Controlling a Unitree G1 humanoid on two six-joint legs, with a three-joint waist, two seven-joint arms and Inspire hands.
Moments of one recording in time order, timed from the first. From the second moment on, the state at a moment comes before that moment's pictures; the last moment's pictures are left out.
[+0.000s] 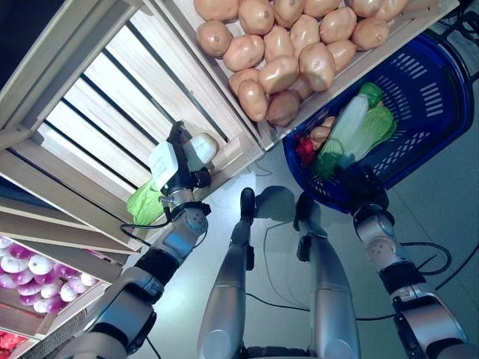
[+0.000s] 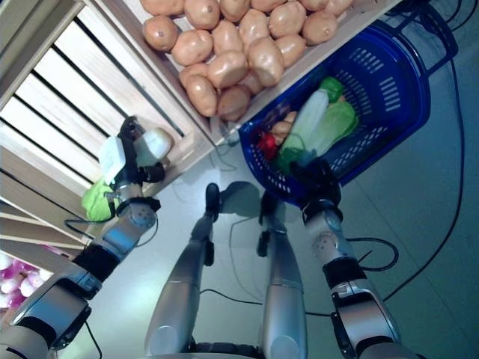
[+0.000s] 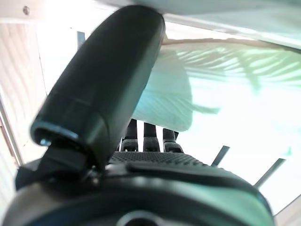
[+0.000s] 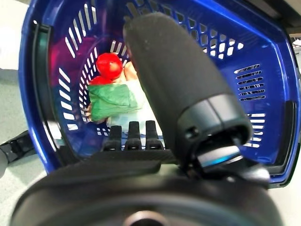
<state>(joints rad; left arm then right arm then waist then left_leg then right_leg) -0.64 0.45 -0.53 0.57 0.00 0.21 0.87 -0.55 -0.41 0.21 0.66 1.10 -0.12 -0.37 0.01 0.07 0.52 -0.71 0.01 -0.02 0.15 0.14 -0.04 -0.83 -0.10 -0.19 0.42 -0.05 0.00</state>
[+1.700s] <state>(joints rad) -0.09 0.48 -0.13 0.08 -0.38 -0.24 0.22 -0.11 -0.36 0.12 0.22 0.51 -0.16 -0.21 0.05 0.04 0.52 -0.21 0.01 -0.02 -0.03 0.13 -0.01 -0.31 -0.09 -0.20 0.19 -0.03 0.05</state>
